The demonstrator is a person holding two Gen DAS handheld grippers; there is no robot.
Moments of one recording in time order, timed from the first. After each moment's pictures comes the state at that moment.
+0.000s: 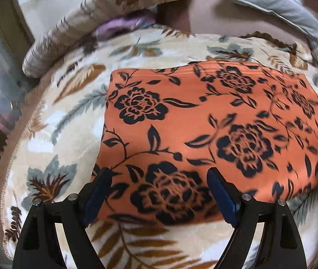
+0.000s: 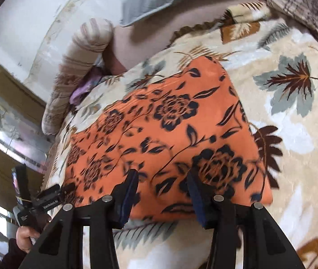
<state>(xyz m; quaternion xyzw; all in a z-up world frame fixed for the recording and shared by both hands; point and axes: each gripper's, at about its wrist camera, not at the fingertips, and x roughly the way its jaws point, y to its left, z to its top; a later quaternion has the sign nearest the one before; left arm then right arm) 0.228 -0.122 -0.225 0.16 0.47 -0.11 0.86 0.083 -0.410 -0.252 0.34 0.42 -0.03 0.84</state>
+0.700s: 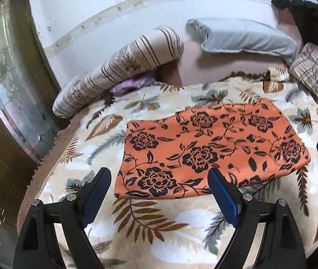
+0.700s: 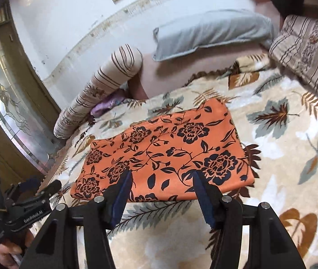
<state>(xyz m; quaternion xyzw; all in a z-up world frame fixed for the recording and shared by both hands) 0.096 -0.136 -0.125 0.17 0.32 -0.10 0.93 -0.007 -0.364 -0.170 0.27 0.30 -0.06 0.91</state>
